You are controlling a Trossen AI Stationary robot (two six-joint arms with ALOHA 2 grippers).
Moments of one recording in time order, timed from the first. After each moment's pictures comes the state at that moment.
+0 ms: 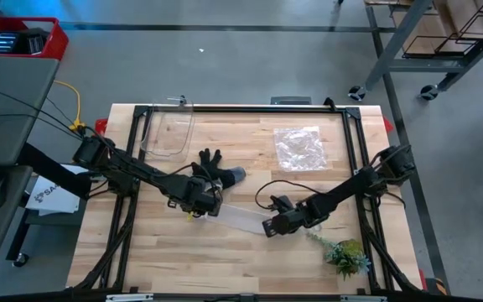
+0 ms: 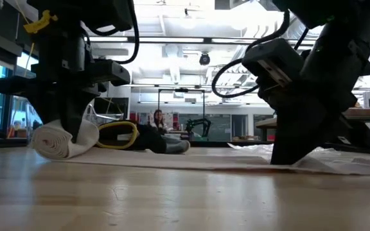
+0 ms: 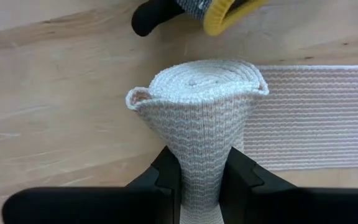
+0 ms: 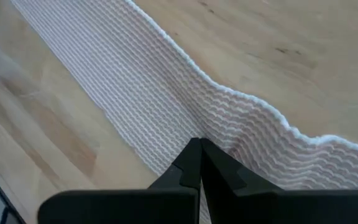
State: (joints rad) left arm -0.28 1.66 0.97 -0.77 -0.05 -1.62; right arm 0.43 1.79 0.85 -0.11 0.15 1.54
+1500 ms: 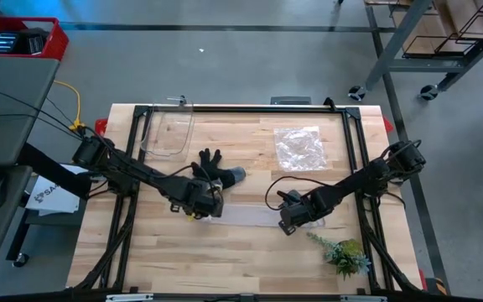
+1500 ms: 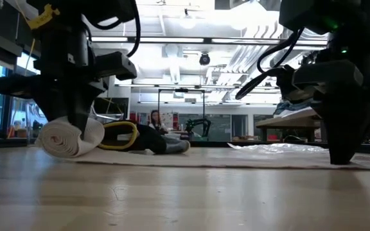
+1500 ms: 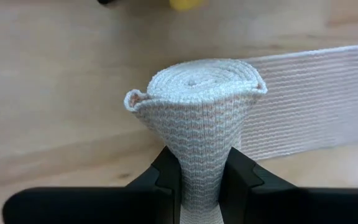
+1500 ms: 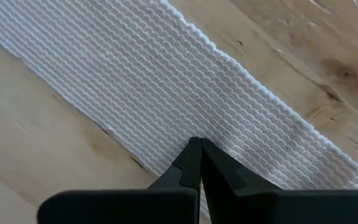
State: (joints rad) left arm -0.29 1.66 0.98 -0.67 -0.03 -1.72; right arm 0.40 1.69 0.85 -0.58 0.03 1.27
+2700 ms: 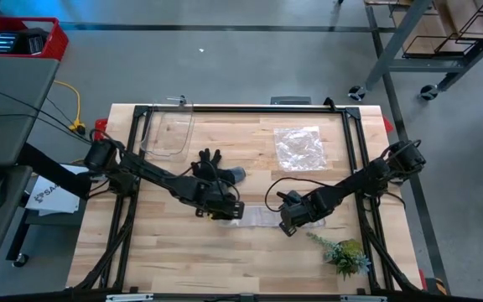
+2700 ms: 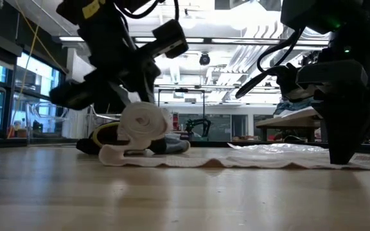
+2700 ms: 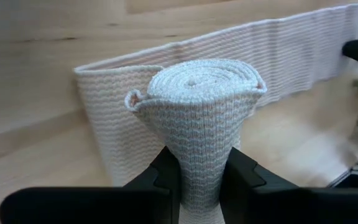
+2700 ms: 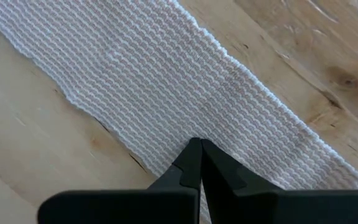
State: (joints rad) left arm -0.26 1.77 1.06 -0.32 -0.01 -1.65; right arm 0.39 1.69 0.85 -0.55 0.05 1.23
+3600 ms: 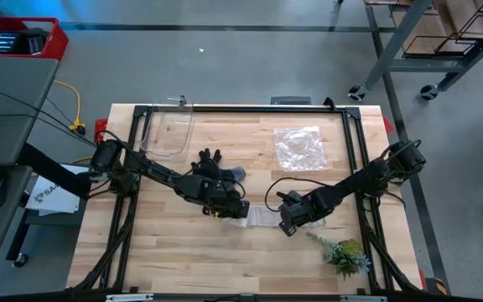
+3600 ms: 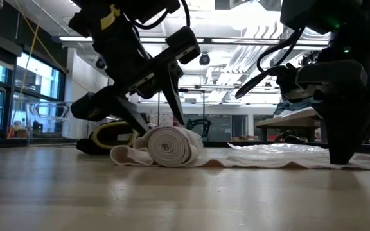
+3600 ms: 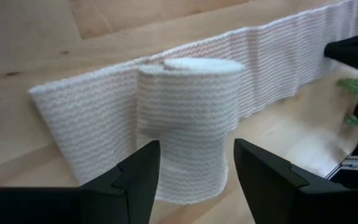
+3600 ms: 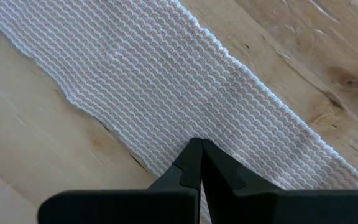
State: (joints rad) left arm -0.22 1.82 1.06 -0.22 0.02 -1.57; right arm 0.39 1.69 0.85 -0.54 0.04 1.23
